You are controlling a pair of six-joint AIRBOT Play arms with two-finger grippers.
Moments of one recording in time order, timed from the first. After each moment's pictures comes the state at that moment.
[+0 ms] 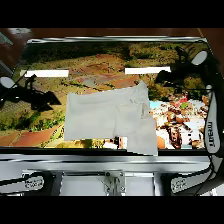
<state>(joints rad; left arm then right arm) 0.22 -1.40 1.18 1.10 -1.31 -1.48 -0.12 -1.68 1.72 -1.23 1.36 1.44</state>
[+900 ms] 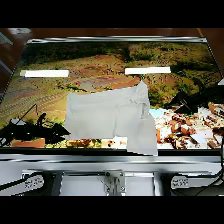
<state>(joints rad) 0.31 -1.33 0.54 0.78 -1.08 -1.22 -0.39 -1.58 1.37 -0.99 1.57 1.38</state>
